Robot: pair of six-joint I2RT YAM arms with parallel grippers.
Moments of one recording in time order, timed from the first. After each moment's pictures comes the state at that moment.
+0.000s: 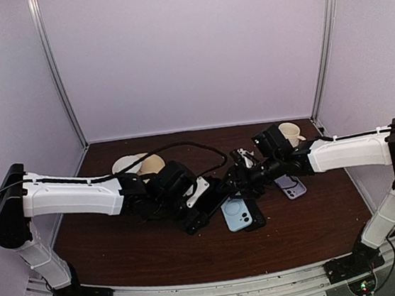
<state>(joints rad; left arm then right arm) -1.10 1.66 1.13 -0.41 -0.15 -0.07 0.72 1.58 0.99 -0.14 -0.57 0.85</state>
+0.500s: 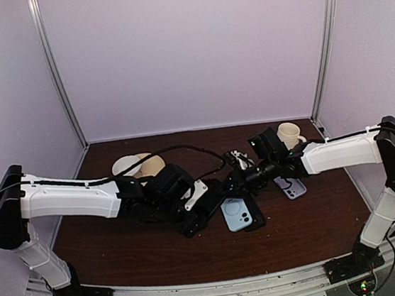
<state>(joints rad) -1.11 1.64 1.09 -0.39 -0.13 -0.06 0.73 1.66 0.99 -0.03 -0.64 0.86</state>
